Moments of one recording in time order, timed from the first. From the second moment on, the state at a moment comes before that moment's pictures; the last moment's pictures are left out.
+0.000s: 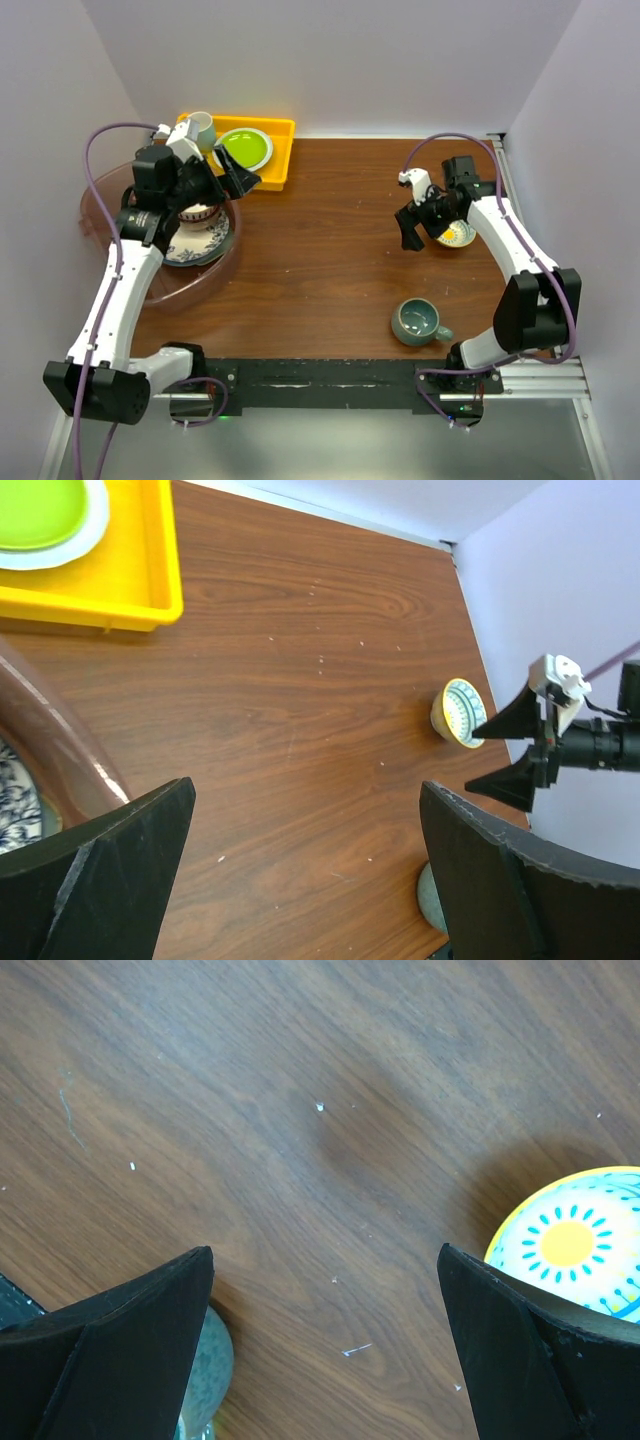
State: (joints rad) left arm -0.10 1.13 1.21 -0.46 0.41 -0.51; right arm 0.11 1.50 1.23 -0.88 -0.40 -0.52
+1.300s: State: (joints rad) left arm -0.40 1.27 1.20 -0.36 0.31 -0.58; right arm 0.10 1.56 1.19 -0.84 -0.32 -0.58
